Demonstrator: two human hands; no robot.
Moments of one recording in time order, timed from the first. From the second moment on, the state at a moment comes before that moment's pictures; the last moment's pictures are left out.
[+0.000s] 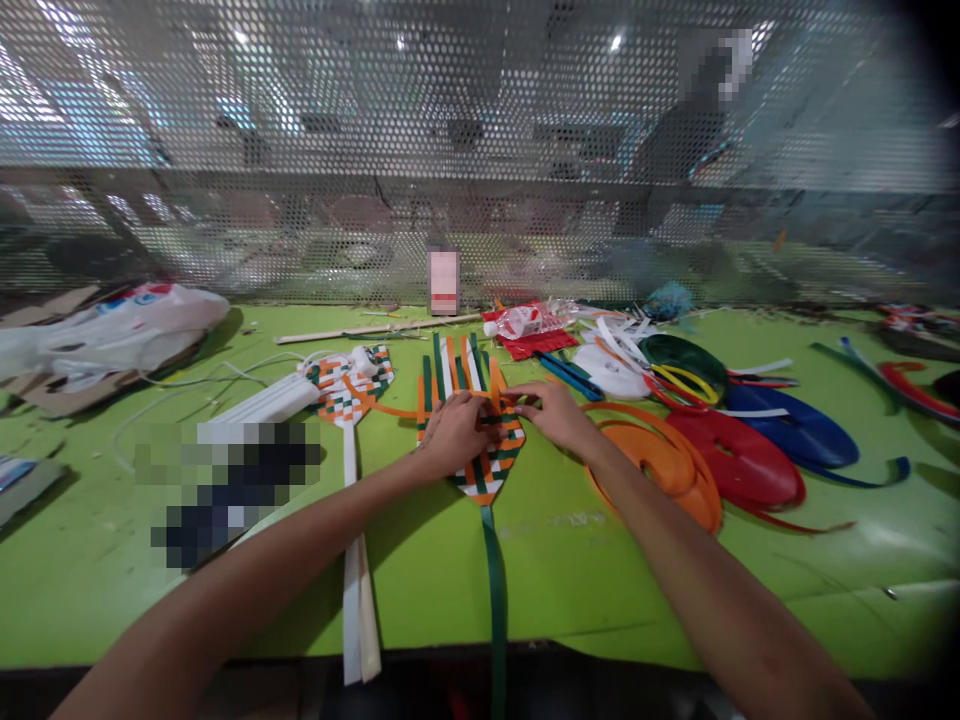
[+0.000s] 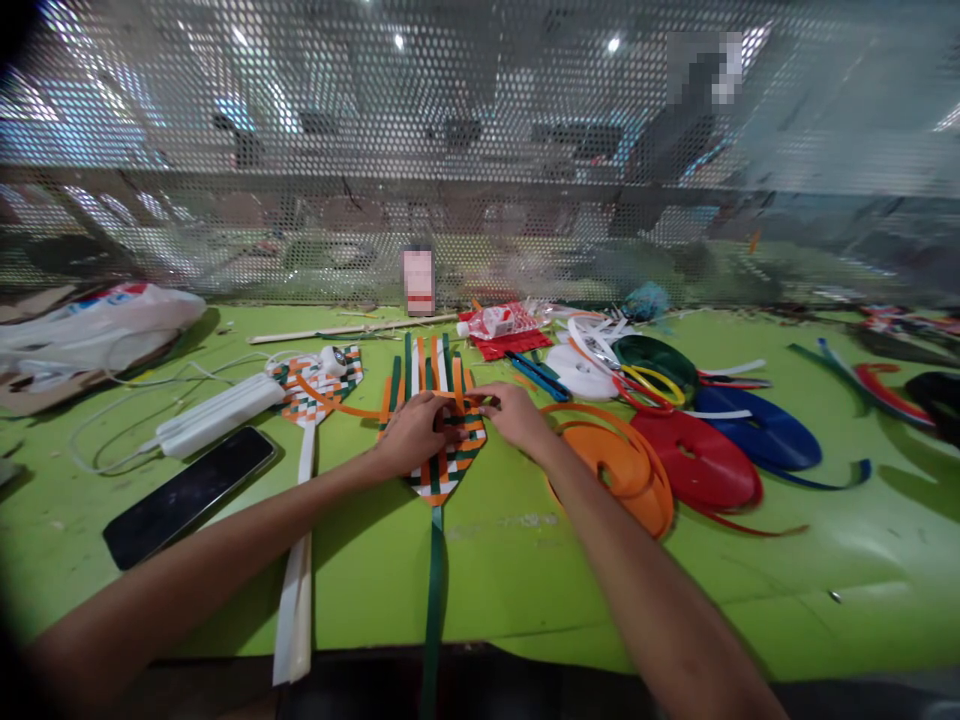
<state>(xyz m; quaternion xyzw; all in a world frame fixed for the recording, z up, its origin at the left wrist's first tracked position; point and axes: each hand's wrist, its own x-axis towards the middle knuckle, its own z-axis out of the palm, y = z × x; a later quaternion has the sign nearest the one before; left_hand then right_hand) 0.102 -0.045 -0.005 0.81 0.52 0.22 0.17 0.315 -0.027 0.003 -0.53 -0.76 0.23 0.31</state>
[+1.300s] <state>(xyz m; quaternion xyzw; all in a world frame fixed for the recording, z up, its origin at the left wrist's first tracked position) 0.057 -0.027 0.045 0.87 0.49 0.01 0.10 0.317 -0.028 -0.002 -0.51 -0.77 0.21 0.30</state>
